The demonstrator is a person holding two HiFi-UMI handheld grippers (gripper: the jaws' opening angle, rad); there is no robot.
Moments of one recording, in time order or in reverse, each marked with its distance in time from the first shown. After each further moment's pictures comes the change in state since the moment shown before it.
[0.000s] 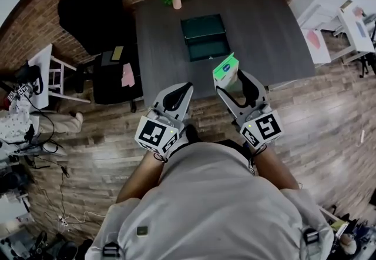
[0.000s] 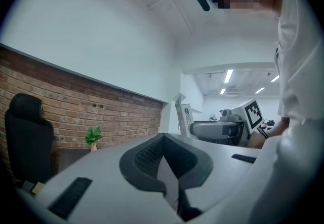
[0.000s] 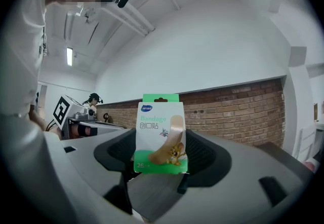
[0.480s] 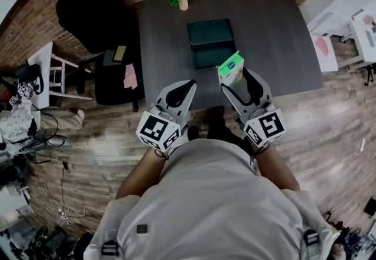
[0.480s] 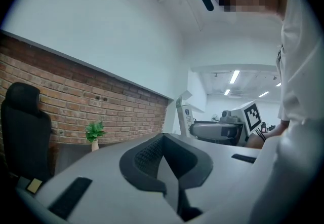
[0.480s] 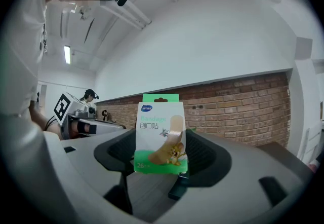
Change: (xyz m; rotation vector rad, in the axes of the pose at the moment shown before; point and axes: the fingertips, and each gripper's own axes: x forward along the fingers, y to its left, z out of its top) left arm 0.060 0.066 -0.013 -0.055 0.034 0.017; right arm 0.070 -0.059 -0.019 0.002 0.040 0.021
